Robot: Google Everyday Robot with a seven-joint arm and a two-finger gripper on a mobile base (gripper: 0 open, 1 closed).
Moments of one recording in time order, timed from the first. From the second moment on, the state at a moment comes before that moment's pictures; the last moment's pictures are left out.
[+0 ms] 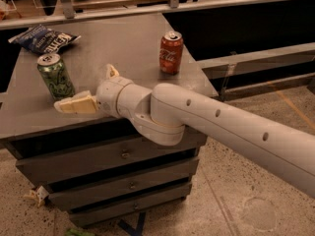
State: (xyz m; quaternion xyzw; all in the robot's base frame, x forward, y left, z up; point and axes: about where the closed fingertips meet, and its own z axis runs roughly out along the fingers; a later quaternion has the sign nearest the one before) arm 0.576 0.181 0.880 -0.36 0.64 0.32 0.60
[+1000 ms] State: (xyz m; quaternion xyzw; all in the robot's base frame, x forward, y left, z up) arm 0.584 0.239 0.873 -0.37 0.63 0.30 0.61
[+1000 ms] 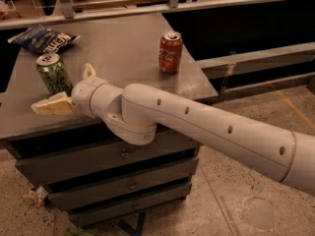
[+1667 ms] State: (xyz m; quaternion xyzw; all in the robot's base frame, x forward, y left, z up) arm 0.594 0.263 0.862 -0.37 0.64 0.29 0.61
